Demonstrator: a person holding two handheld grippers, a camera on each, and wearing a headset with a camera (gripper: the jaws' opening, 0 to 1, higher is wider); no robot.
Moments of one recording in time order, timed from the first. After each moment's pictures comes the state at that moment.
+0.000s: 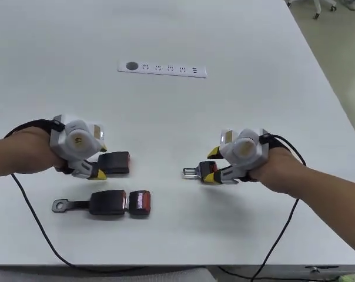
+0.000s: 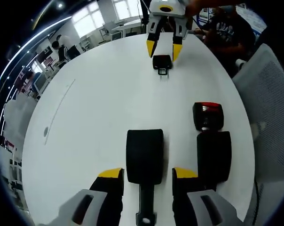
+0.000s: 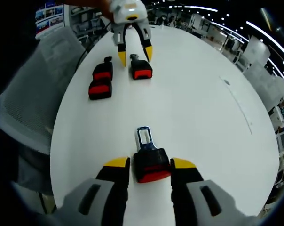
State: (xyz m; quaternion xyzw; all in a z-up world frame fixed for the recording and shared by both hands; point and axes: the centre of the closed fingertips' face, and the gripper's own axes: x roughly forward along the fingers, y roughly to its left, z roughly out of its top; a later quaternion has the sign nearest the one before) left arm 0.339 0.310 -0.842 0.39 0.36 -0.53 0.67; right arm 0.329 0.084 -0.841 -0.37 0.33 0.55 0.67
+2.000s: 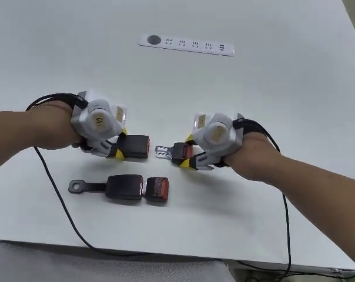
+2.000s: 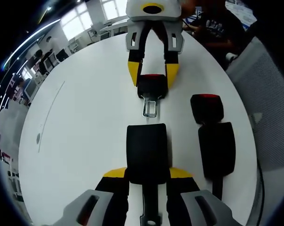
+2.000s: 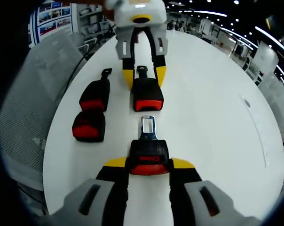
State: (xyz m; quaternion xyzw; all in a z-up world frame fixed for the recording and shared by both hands) left arm 0.344 0.312 -0.854 0.40 0.36 -0.56 0.63; right arm 0.345 0.200 -0.861 -0.35 0.32 0.58 0.66
